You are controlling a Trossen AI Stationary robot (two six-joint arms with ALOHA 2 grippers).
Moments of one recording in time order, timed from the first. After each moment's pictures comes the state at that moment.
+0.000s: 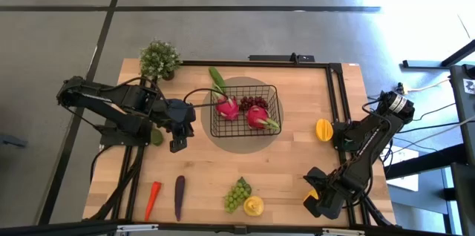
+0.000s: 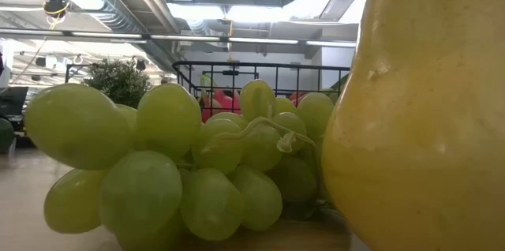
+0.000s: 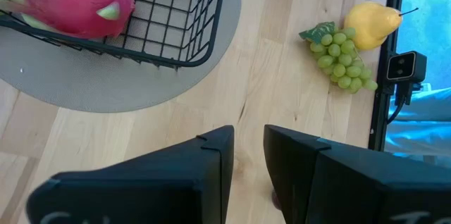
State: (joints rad) left arm -0.20 1.15 1.23 -0.98 -0.04 -0.51; right arm 0.96 1.54 1.09 -0.88 -0.03 1.80
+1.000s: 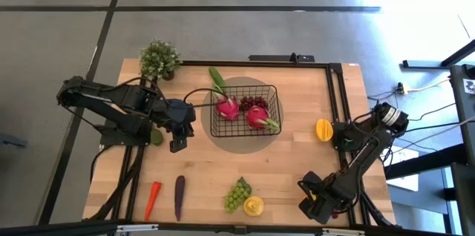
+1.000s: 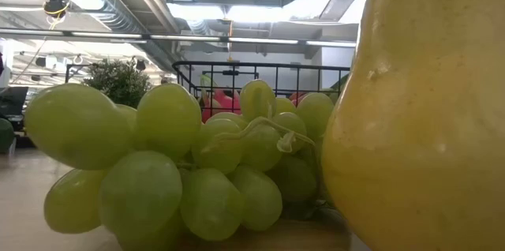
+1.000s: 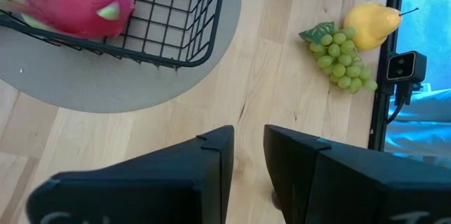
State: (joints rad) left arm -0.20 1.15 1.23 -0.98 -0.04 -0.51; right arm 0.96 1.71 1.09 -0.87 -0.06 1.83
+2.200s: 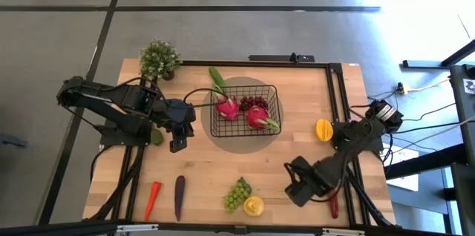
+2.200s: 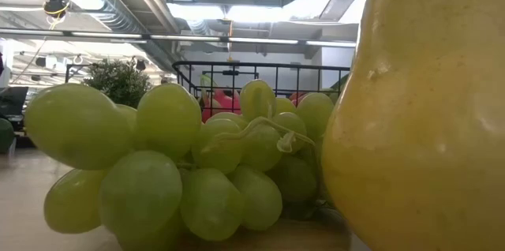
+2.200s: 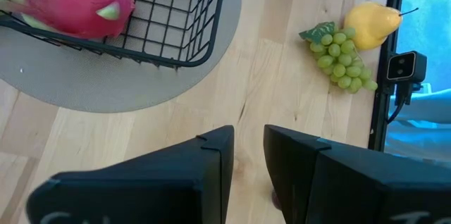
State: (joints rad) left arm -0.20 1.15 1.23 -0.98 -0.04 -0.51; right arm 0.72 1.72 1.32 -1.19 -0.04 1.65
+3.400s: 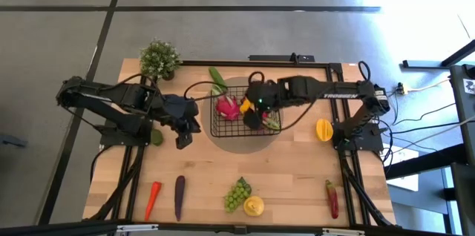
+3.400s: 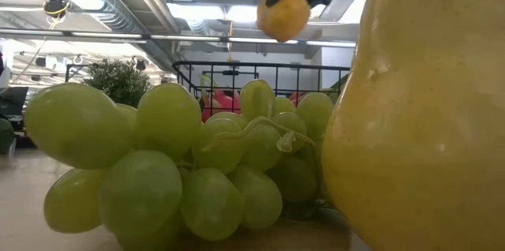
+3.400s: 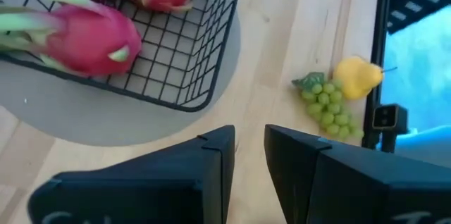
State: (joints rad) left arm -0.18 1.14 1.23 -0.86 -0.10 -0.57; right arm 0.00 1.72 1.73 -0.99 0.18 0.46
